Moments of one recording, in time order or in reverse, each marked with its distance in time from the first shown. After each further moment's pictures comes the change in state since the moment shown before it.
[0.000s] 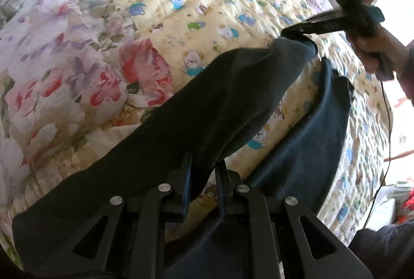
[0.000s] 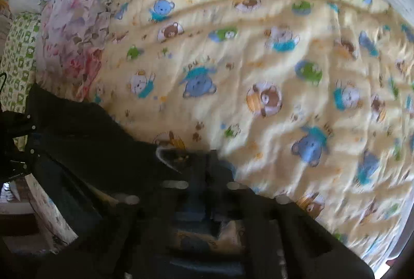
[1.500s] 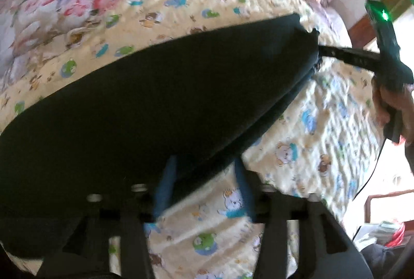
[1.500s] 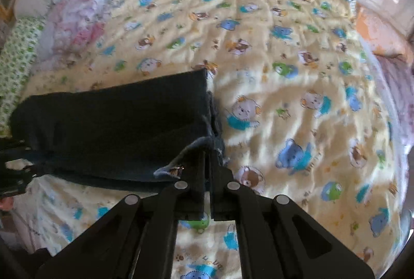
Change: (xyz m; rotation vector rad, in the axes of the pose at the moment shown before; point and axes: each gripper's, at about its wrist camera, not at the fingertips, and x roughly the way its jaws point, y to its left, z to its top) left arm 0.005 -0.124 -0.102 -0.213 -0.043 0.009; right arm -0.062 -0.012 -0.177 0.096 -0.195 -0.173
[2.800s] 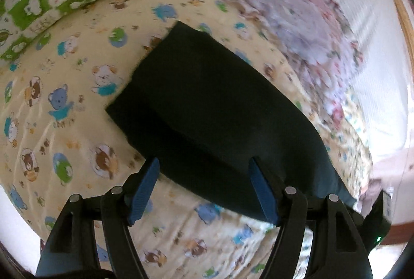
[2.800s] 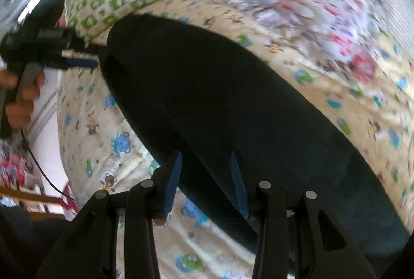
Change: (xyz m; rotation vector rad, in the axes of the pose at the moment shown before) left arm -0.134 0.296 -0.192 -1.041 -0.259 0.109; right arm 0.046 0.346 -0.020 -0.745 0.071 0.369
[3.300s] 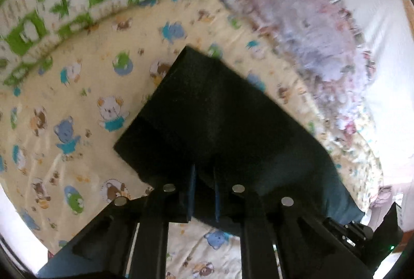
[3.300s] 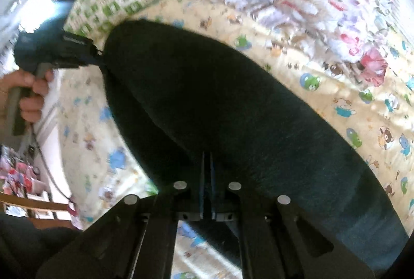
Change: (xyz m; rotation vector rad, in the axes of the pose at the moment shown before) left arm -0.007 -0.004 0.023 0.022 -0.055 0.054; right arm -0.006 -0.013 0.006 0.081 -0.051 0.078
